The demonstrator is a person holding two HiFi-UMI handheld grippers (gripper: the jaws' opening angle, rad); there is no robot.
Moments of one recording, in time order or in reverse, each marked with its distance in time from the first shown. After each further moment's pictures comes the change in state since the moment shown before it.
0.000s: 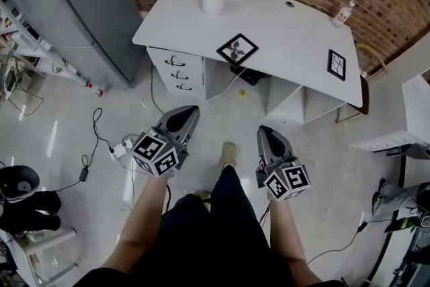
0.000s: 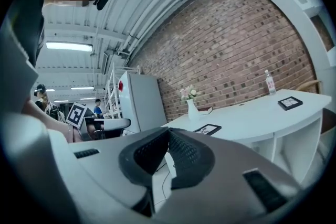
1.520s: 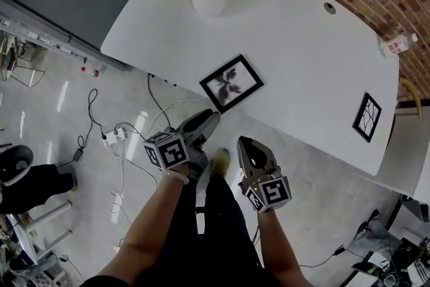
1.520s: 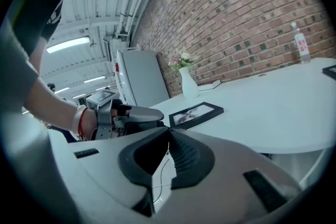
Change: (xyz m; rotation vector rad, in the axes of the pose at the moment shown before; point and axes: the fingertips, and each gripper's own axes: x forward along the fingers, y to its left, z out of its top) left arm 0.265 0.144 -0.120 -0.752 0.120 0.232; right arm 0.207 -0.171 -0.067 0.022 0.268 0.207
